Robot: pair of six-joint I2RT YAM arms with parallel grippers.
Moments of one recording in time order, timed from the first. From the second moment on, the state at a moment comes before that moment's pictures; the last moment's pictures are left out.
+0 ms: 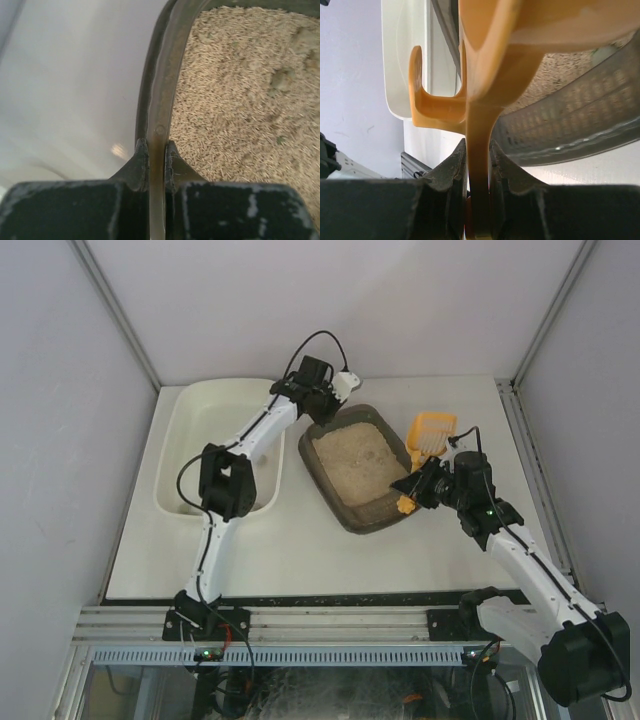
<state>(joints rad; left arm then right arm) -0.49 2.41 2.31 -0.71 0.23 0.51 0.27 0.96 0.67 -0.24 -0.37 0.85</state>
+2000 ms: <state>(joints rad) -0.33 1.64 1.81 -0.61 0.56 -0.51 0.42 1.49 1.13 -1.10 -0.62 0.63</state>
